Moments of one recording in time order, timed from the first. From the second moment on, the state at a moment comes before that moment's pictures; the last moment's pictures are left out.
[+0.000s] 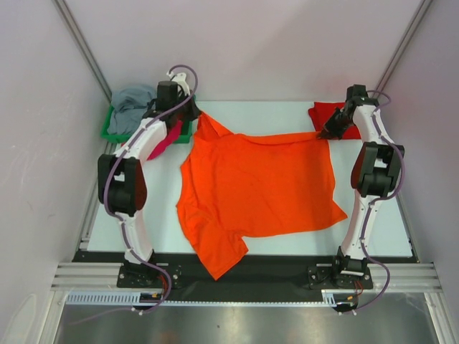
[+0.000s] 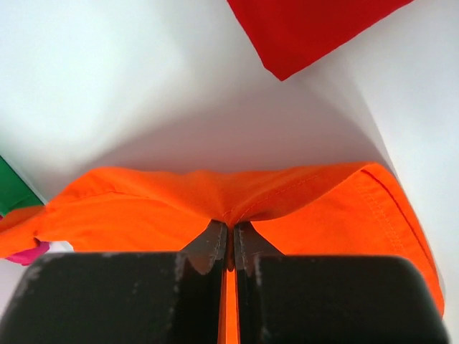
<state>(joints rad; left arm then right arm) -0.19 1.98 1.70 -0.21 0.22 -0.25 -0.13 2.22 2.00 -0.90 -0.31 0.57</state>
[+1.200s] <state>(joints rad) -0.17 1.25 1.48 -0.25 0.16 -0.31 -0.09 1.66 1.90 -0.87 -0.36 0.58</state>
